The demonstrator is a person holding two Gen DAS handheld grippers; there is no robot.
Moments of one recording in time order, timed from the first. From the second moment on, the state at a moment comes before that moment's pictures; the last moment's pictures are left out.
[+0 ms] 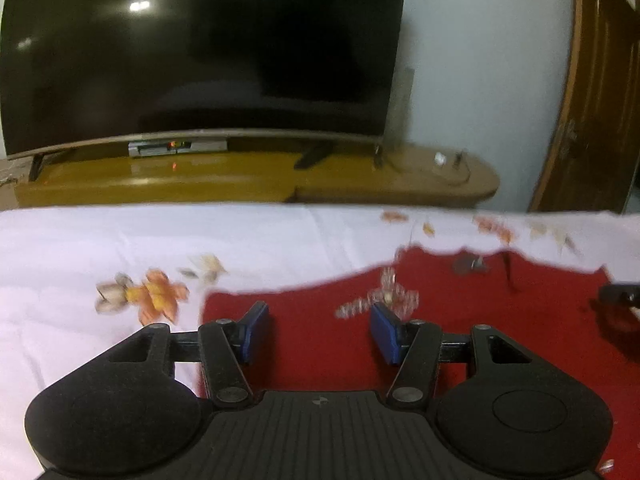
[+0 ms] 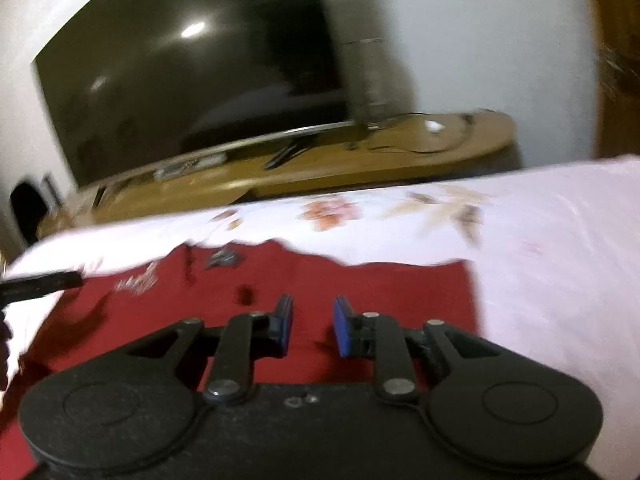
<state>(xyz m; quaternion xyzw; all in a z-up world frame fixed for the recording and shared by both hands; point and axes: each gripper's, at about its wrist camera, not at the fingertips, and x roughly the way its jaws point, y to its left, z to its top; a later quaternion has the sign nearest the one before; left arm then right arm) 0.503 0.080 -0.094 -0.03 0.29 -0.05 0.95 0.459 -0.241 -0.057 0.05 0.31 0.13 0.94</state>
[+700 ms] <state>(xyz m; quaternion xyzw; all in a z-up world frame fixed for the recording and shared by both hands) 0.478 0.046 -0.108 0.04 0.31 -0.04 0.95 0.447 -0.193 -0.078 -0.04 0.33 0.16 0.93</state>
